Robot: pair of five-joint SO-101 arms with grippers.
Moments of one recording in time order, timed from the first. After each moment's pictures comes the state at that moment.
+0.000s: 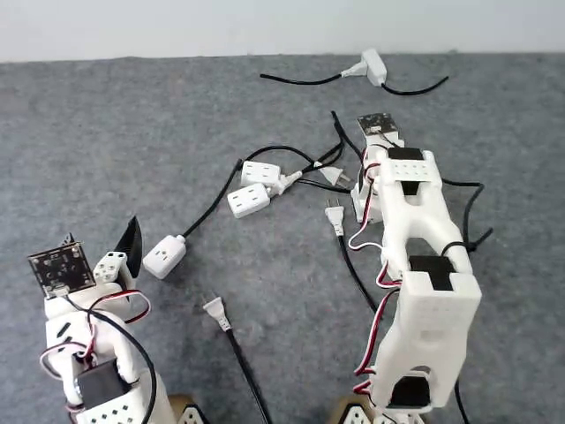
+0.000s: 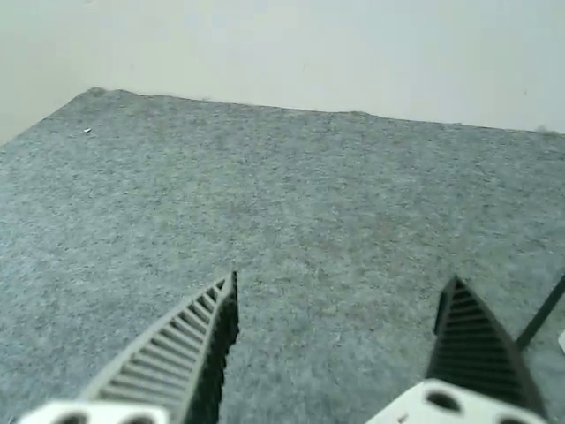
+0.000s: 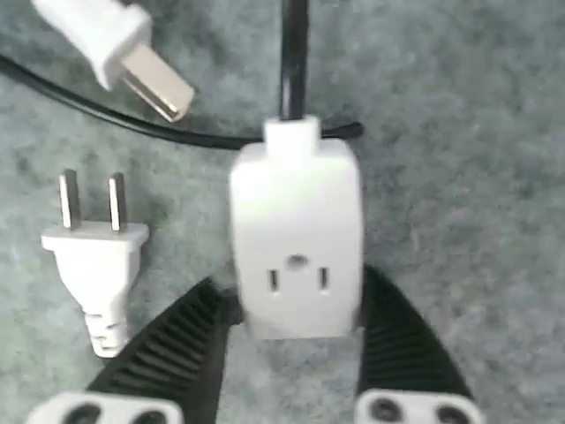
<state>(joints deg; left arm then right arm) -27.4 -100.4 90.5 42.3 1.6 -2.5 29.8 -2.9 63.5 11.4</state>
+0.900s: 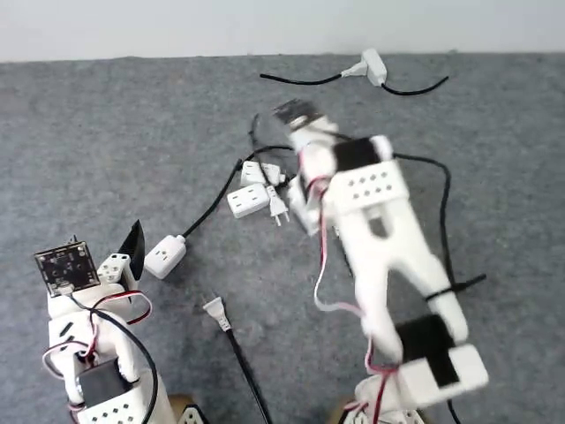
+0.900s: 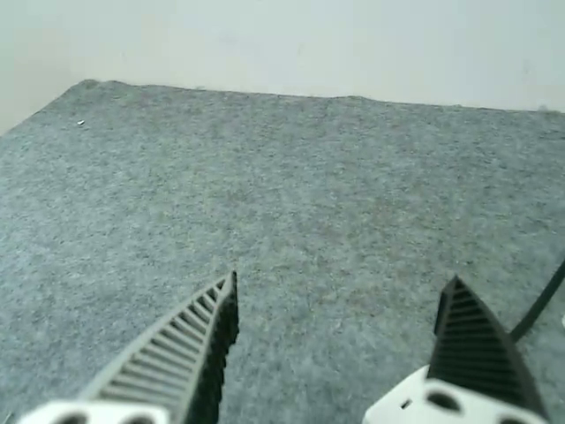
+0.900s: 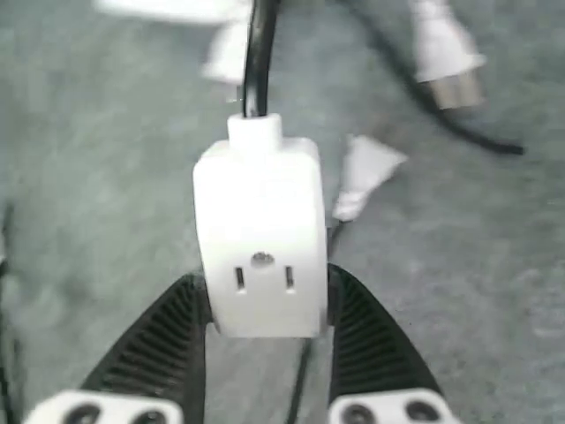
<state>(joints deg) -27.1 -100.4 92.0 42.3 0.2 -21.7 0.5 0.6 85.6 14.9</state>
